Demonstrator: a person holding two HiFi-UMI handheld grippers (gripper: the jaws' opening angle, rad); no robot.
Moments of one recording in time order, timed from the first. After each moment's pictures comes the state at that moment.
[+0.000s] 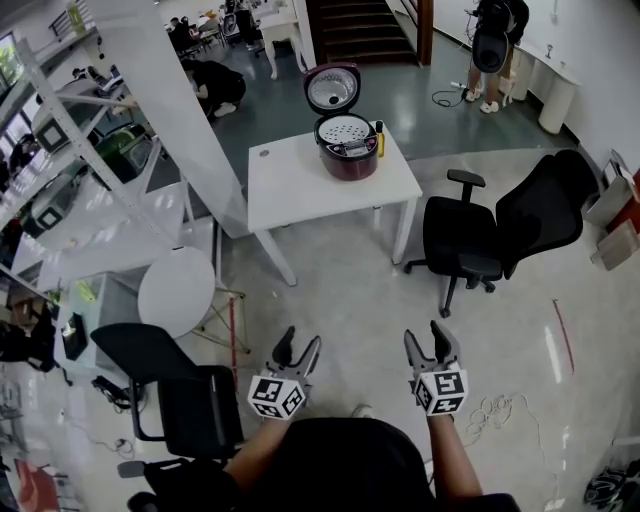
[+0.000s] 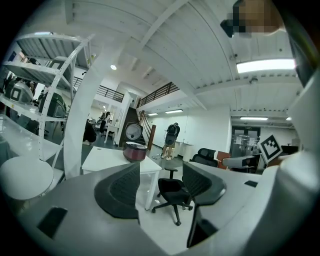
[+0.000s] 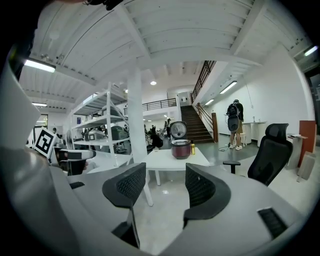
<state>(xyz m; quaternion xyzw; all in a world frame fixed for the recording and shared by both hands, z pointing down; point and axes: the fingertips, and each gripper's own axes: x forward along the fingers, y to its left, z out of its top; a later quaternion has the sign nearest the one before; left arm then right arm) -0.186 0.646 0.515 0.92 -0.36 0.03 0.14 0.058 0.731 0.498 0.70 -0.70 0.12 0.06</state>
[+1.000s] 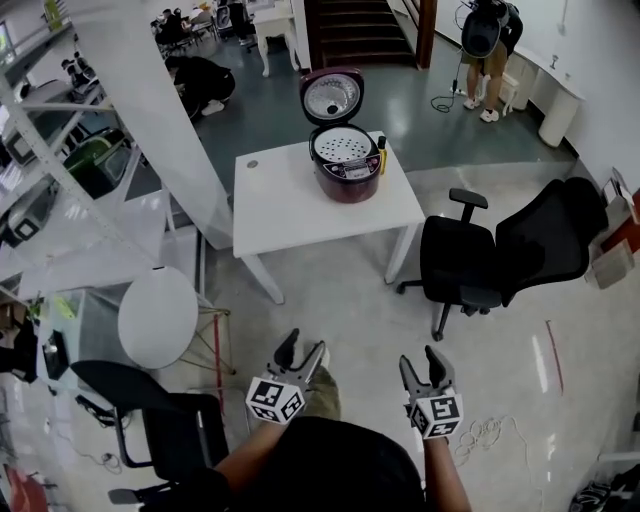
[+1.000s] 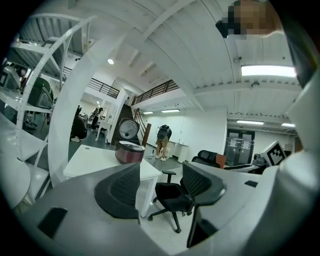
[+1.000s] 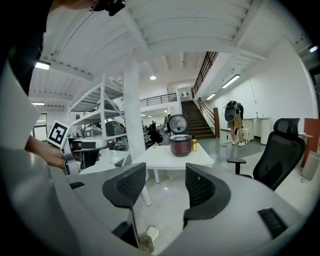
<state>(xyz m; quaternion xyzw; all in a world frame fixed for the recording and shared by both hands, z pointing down) -0.125 0.512 0.534 0.94 -0.31 0.02 0.16 0.081 0.630 0.540 0.69 -0.70 0.15 0.08</state>
